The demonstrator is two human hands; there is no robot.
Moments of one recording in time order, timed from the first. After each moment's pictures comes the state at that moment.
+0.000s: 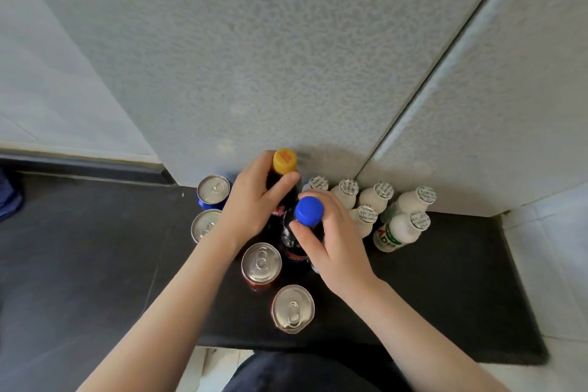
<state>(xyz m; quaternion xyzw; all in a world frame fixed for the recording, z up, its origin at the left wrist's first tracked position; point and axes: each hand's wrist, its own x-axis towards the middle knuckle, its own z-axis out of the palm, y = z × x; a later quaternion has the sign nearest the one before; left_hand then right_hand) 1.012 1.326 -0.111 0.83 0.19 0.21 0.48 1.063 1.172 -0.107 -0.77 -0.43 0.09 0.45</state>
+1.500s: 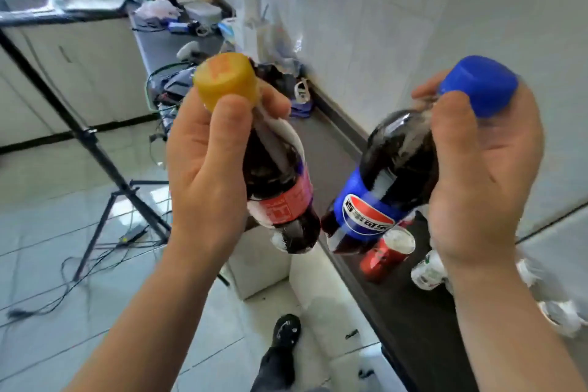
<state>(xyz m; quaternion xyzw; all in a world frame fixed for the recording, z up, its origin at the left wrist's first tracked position) 0.759 1.075 0.070 0.56 0.30 0.72 0.27 0.932 1.090 0.078 -0.29 -0.66 0.20 0.67</state>
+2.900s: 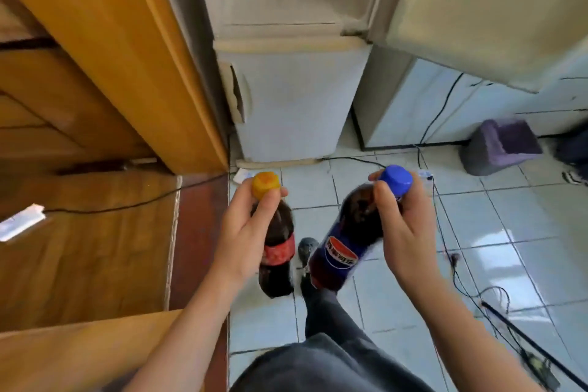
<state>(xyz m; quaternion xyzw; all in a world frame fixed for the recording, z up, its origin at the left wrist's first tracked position) 0.232 0.317 -0.110 -0.20 0.69 0.67 -0.18 0.139 0.489 -0.089 0.15 -0.79 0.59 -0.01</state>
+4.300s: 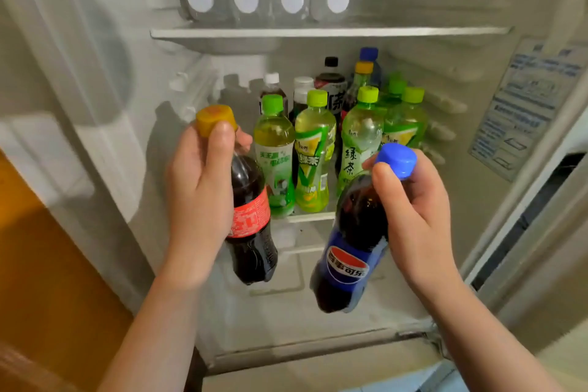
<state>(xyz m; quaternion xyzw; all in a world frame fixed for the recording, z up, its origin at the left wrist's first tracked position) -0.315 -0.068 0.119 -0.04 0.69 0.53 -0.49 -0.388 0.116 0.100 0.31 -0.65 0.67 0.16</state>
